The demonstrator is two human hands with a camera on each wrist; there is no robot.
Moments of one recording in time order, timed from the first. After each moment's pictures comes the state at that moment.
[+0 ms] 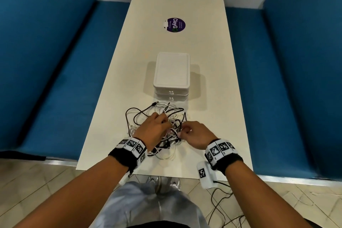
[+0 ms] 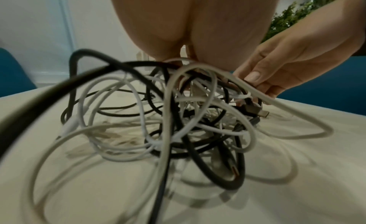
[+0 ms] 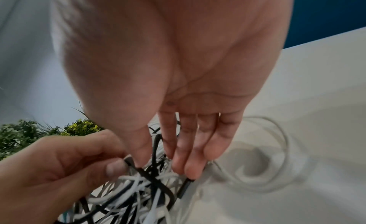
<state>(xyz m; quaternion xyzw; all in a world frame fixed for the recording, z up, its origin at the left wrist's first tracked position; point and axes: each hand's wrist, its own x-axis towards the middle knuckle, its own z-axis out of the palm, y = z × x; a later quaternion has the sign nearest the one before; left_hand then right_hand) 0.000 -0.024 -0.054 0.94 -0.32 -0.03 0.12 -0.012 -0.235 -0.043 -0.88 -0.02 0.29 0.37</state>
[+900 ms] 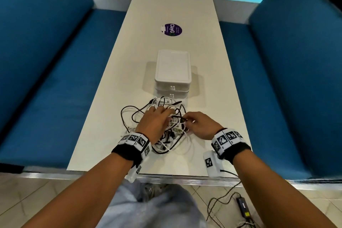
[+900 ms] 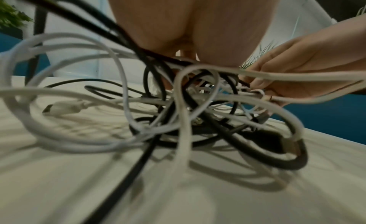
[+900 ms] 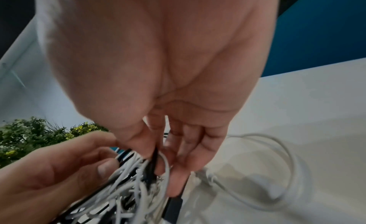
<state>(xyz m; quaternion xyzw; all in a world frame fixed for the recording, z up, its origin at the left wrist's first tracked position) -0.002 -0.025 -0.067 0.95 -0.24 0.00 0.20 -0.007 -0.234 -0.046 -0.91 -0.05 0.23 0.35</state>
